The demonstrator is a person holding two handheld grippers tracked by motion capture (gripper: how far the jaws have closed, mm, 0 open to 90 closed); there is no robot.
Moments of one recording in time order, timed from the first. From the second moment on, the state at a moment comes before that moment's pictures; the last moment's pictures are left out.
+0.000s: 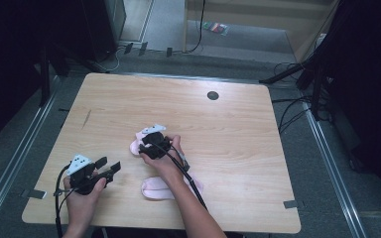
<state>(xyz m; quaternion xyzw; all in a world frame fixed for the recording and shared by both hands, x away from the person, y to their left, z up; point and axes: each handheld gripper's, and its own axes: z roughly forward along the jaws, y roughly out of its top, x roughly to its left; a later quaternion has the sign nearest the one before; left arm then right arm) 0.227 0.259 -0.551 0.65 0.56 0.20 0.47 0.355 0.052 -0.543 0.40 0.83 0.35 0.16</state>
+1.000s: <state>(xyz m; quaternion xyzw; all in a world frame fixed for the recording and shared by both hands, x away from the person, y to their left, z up) 0.229 0.257 -0.552 0.66 0.56 0.20 0.47 0.339 -0.048 -0.498 0.53 0.74 0.39 0.16</state>
